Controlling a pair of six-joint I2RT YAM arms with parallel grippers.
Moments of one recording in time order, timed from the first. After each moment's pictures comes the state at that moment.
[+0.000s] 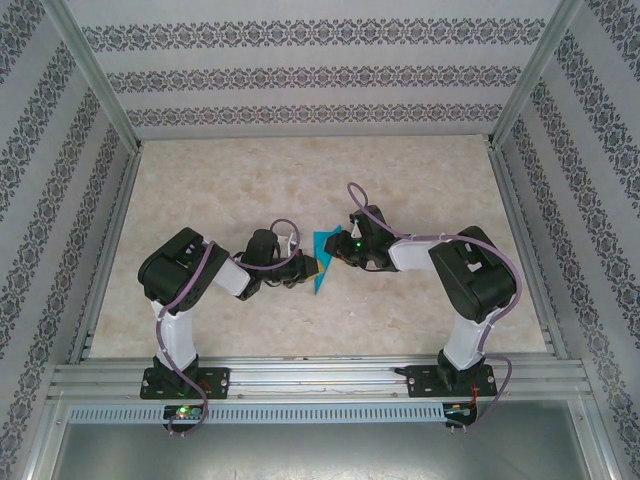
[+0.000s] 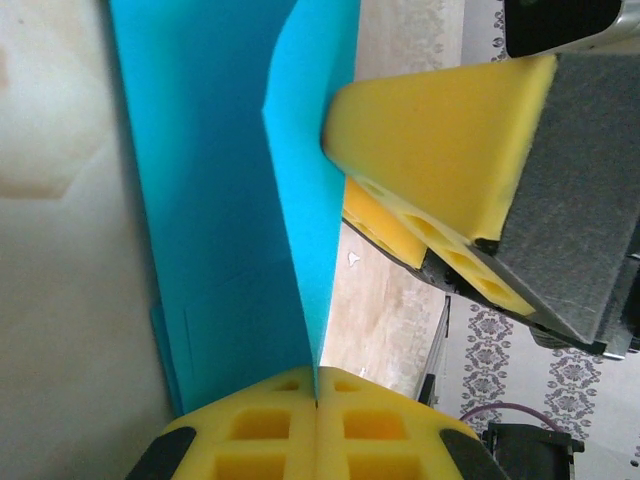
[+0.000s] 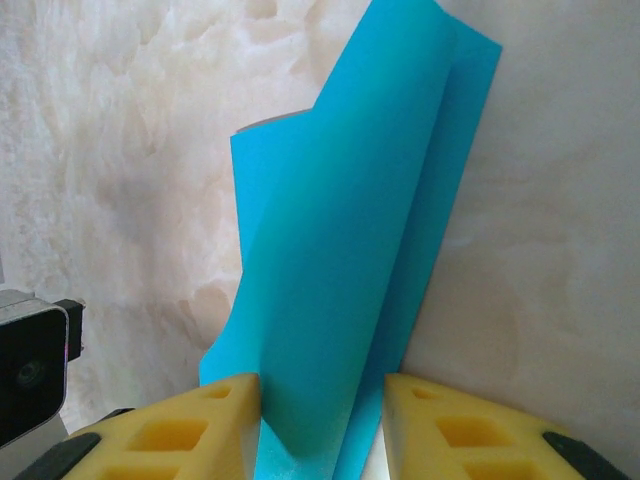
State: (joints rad) left arm -0.51 1.94 0.62 0.81 0.72 -1.08; right arm 0.50 1.81 0.83 0.16 -0.40 0.90
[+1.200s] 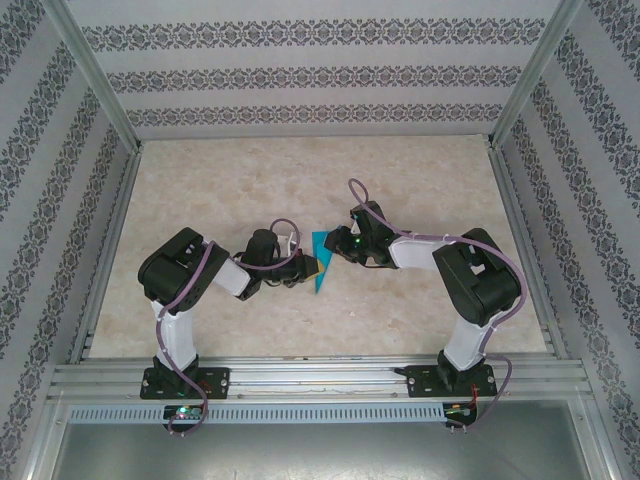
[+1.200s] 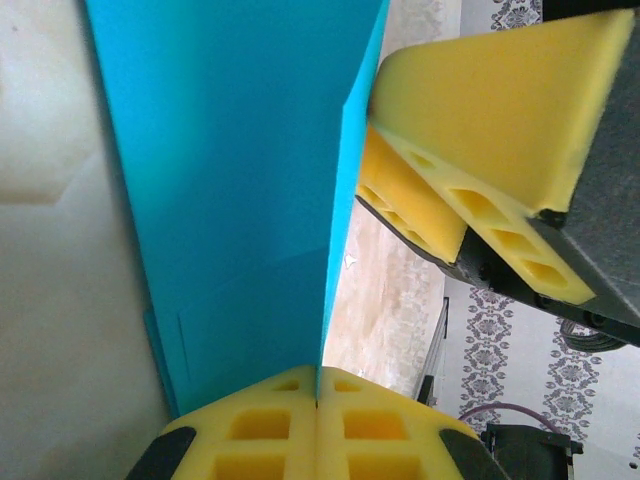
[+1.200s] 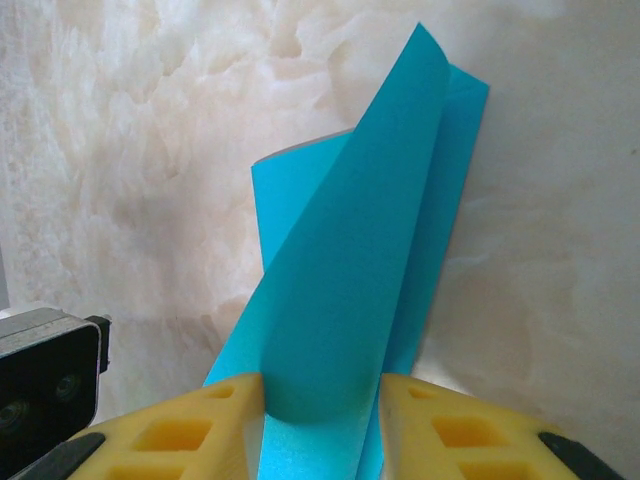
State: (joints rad) left arm -0.51 1.94 0.62 0.82 0.72 -1.09; right arm 0.51 1.79 0.86 0.10 -0.36 0.91
